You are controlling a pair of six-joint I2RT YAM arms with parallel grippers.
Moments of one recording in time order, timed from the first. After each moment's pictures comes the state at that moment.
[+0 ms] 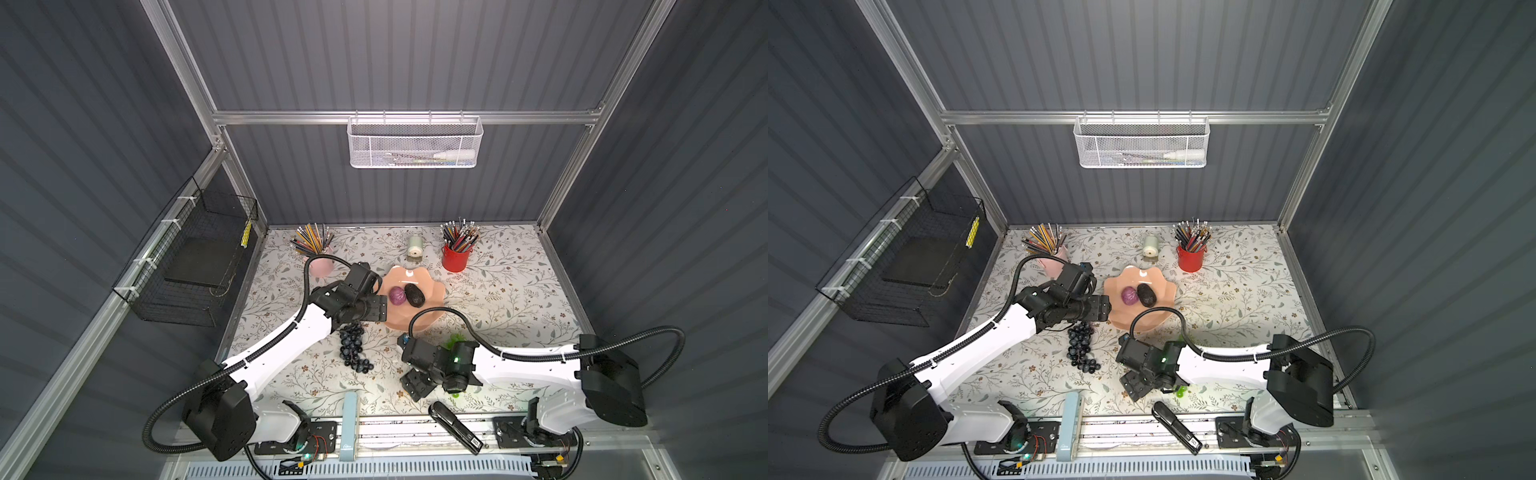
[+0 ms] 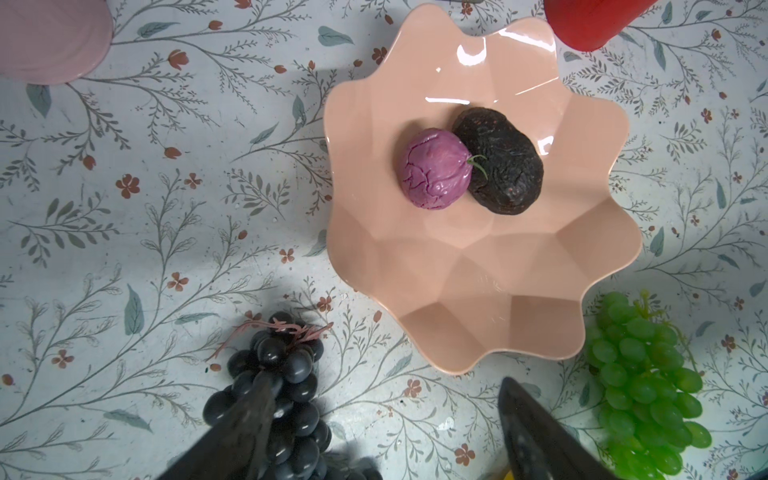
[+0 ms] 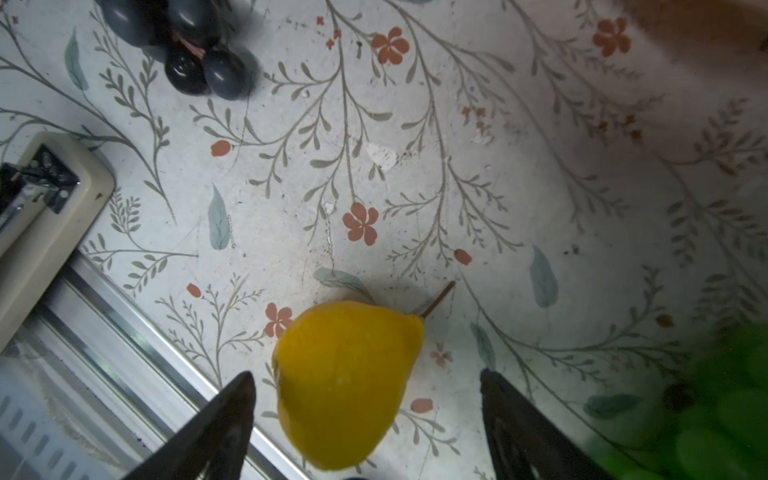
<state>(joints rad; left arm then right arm) -0.67 1.35 1.08 -0.71 -0.09 -0.48 1.21 1.51 0.86 -0.52 0.06 0.50</state>
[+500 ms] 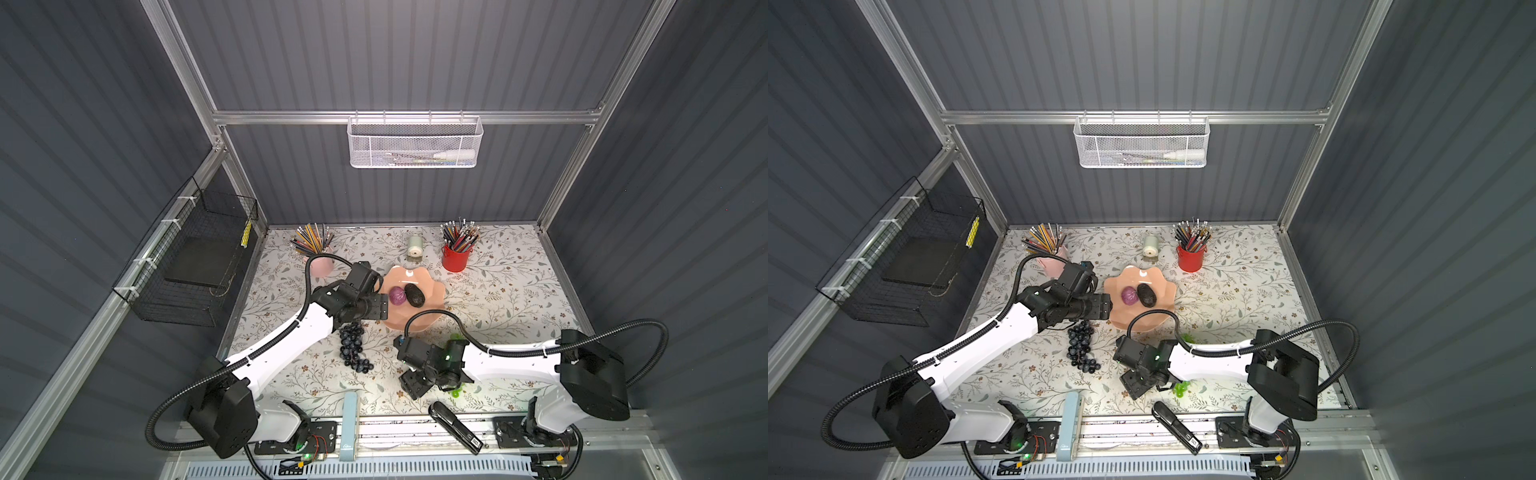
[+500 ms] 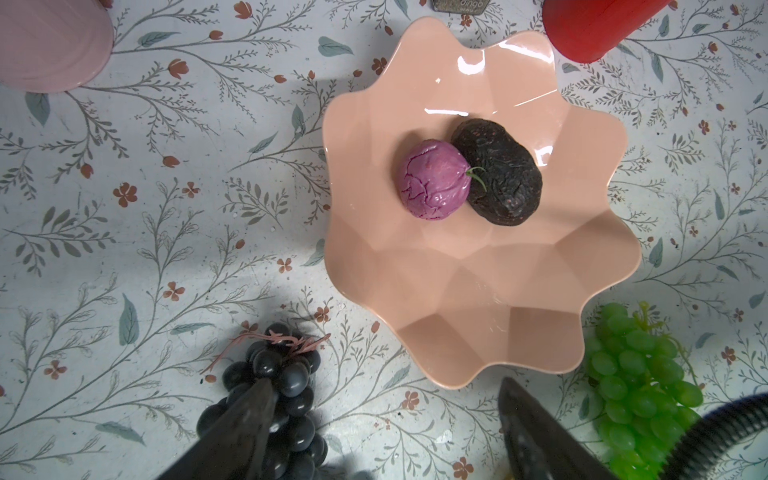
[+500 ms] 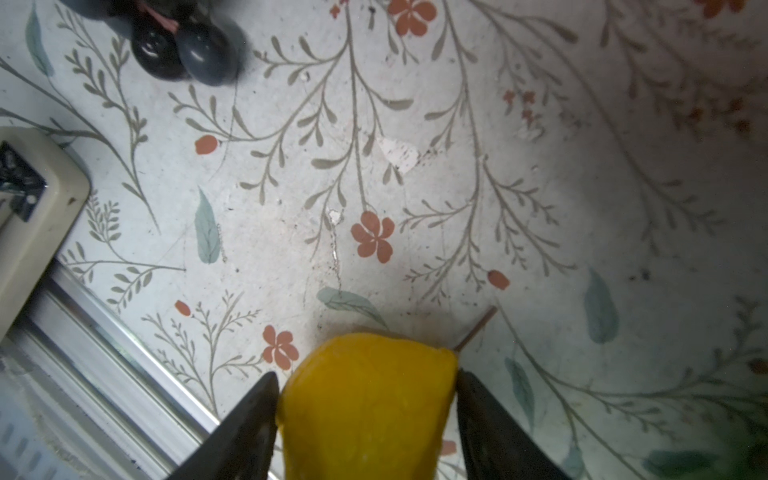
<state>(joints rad) -0.67 1.36 1.08 -0.69 -0.09 -0.48 1.19 1.58 0.87 -0.47 0.00 0.49</state>
